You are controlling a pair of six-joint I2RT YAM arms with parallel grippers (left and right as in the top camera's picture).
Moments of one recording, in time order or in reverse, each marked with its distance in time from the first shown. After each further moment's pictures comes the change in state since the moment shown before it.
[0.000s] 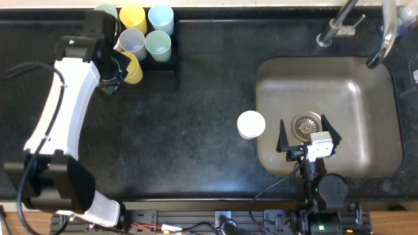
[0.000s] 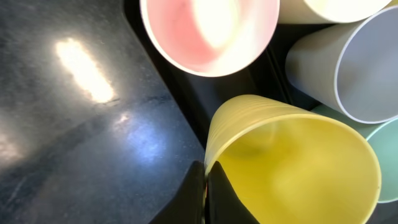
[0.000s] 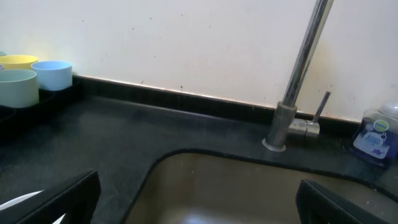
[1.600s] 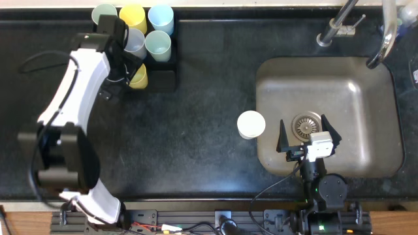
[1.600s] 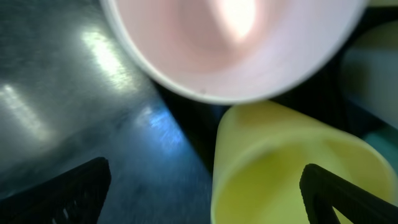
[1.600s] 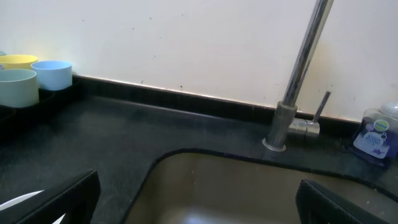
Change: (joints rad) left arm 0.000 0.118 -0.001 0.011 -0.009 0.001; right arm 0.000 0.000 0.000 0.000 0.000 0.000
